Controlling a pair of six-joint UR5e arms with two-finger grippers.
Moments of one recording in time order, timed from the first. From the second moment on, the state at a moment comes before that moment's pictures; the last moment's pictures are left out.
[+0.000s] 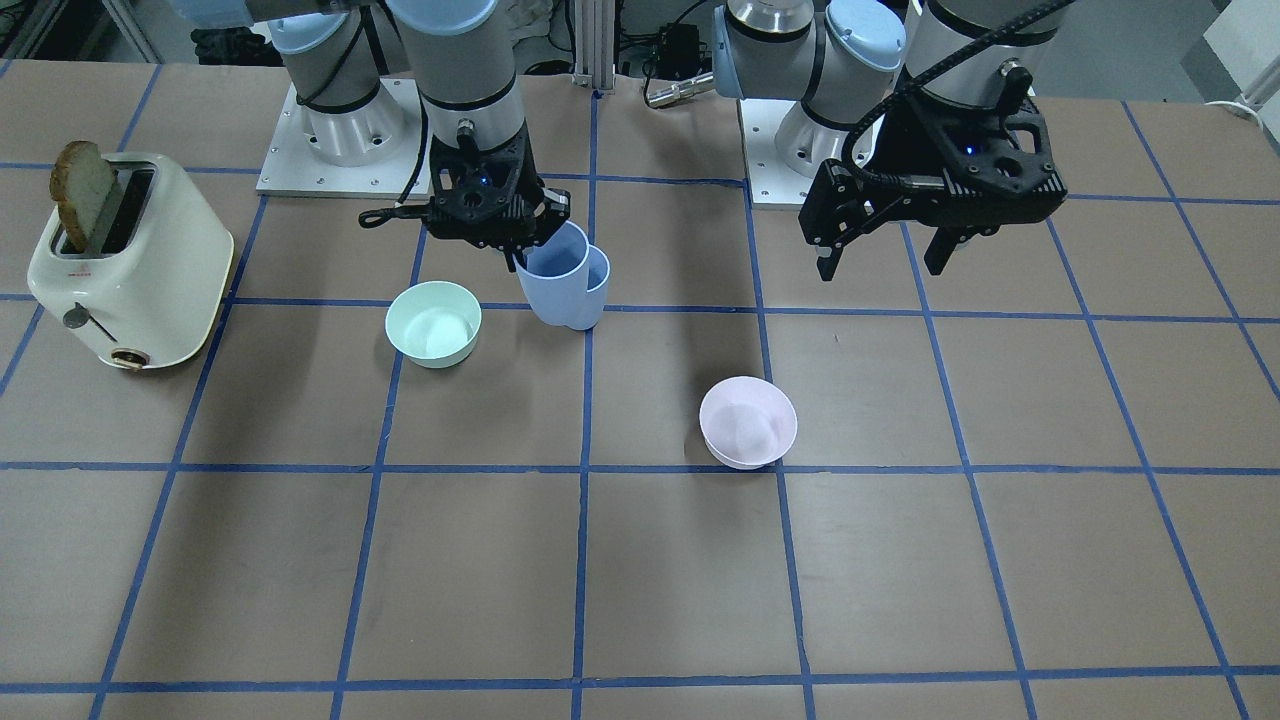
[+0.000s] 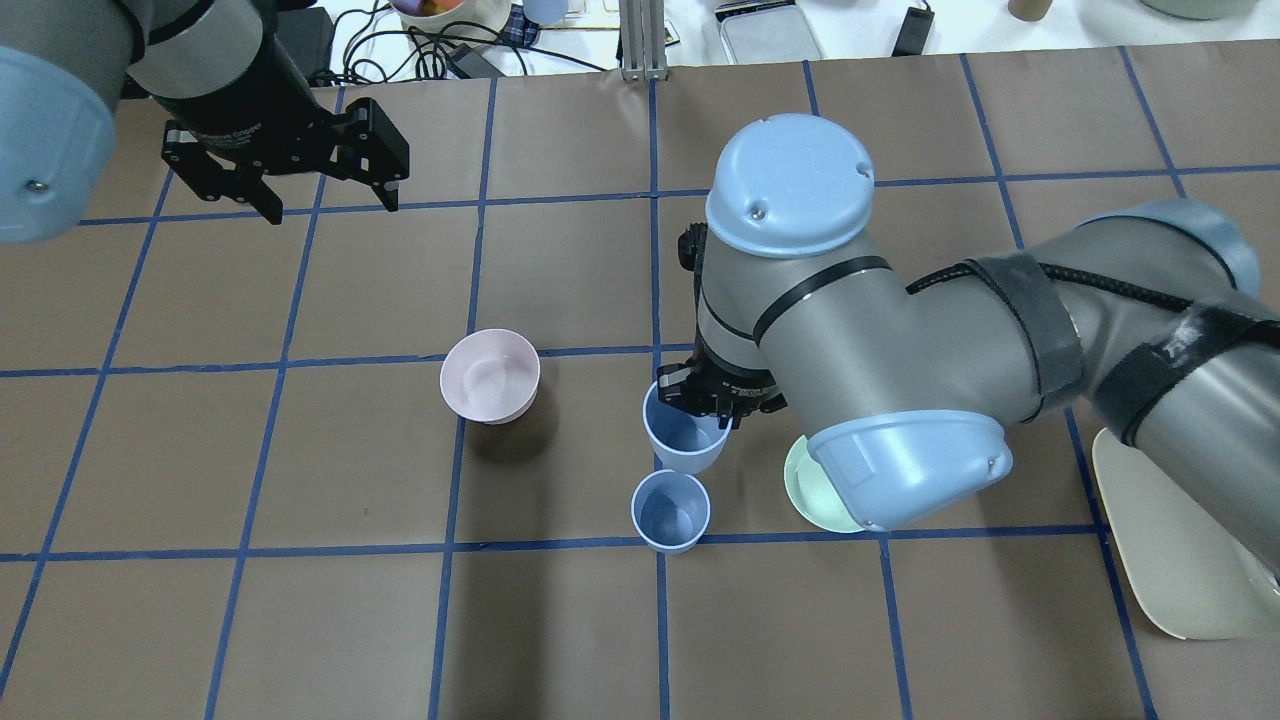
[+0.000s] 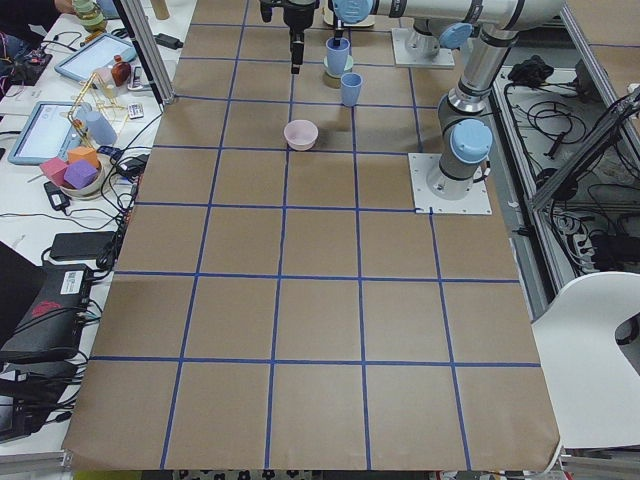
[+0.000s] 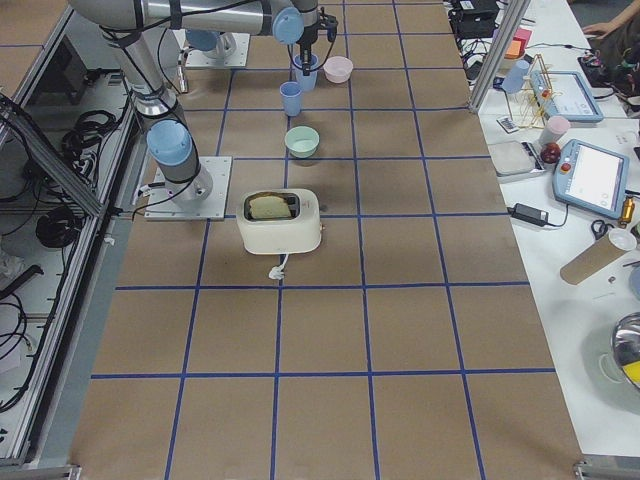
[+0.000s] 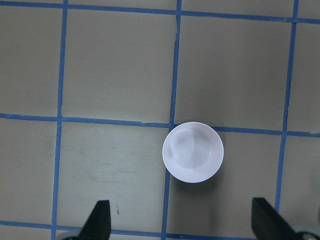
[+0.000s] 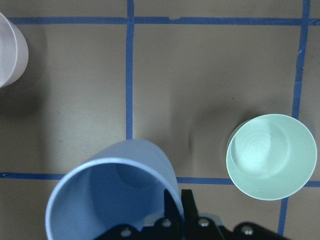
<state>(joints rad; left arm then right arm) -1.58 -1.56 -1.55 -1.49 1.59 -0.09 1.95 -1.60 1.90 -1.88 -1.54 0.35</state>
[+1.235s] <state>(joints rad) -1.58 -1.56 -1.55 -1.49 1.59 -0.09 2.00 -1.63 1.95 -1.89 -1.53 0.39</state>
